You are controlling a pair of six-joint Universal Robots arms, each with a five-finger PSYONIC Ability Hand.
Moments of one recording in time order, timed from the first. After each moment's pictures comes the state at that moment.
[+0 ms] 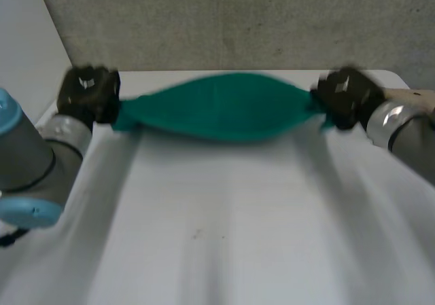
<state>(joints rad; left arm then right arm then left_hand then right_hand) 4.43 -1.88 -1.63 3.55 -1.53 3.44 1.80 -1.18 1.34 0.07 1.20 2.38 1.13 1.20 1.19 1.20 0.98 0.99 1.18 1.18 1.19 0.99</state>
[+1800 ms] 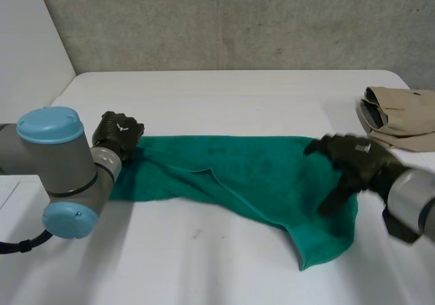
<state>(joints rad) 4.35 -2.15 -1.48 3.41 -1.63 3.79 1.80 -1.51 1.77 0.20 1.26 2.98 1.13 1.20 1.19 1.20 0.98 0.28 0.31 0.30 0.31 0.13</state>
